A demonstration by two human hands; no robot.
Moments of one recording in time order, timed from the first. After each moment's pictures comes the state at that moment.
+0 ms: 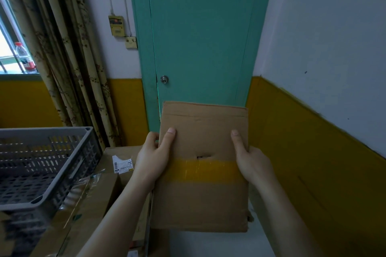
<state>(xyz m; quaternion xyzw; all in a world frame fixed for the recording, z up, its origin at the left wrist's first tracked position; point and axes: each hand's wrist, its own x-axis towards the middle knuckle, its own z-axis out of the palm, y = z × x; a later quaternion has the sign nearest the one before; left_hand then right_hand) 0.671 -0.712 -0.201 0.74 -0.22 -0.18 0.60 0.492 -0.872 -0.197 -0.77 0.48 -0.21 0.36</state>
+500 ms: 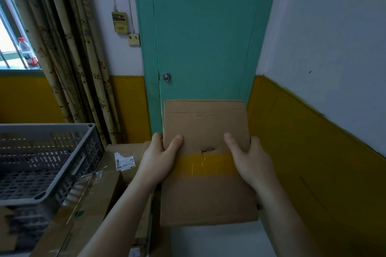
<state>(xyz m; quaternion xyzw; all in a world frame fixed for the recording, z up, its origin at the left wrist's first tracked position) 0.675 -0.712 -0.212 0.75 -0.26 -0.20 0.57 0.495 -0.862 -0.196 -0.77 0.44 -0.26 0.39</state>
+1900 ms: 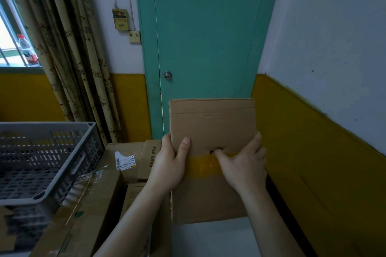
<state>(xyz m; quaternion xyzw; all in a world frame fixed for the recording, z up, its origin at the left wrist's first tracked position) 0.653 -0.721 -0.218 0.74 -0.32 -0.15 0.57 0.523 -0.838 -0.207 -0.76 0.52 -0.27 0.27</state>
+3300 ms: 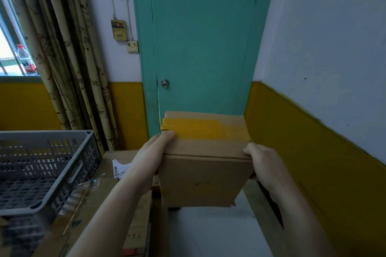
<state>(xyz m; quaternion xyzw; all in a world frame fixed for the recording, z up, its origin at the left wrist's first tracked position) 0.656 -0.707 -0.139 0.73 -0.20 -0.33 0.57 0.474 -0.866 -0.172 -0.76 0.40 -0.25 0.45</state>
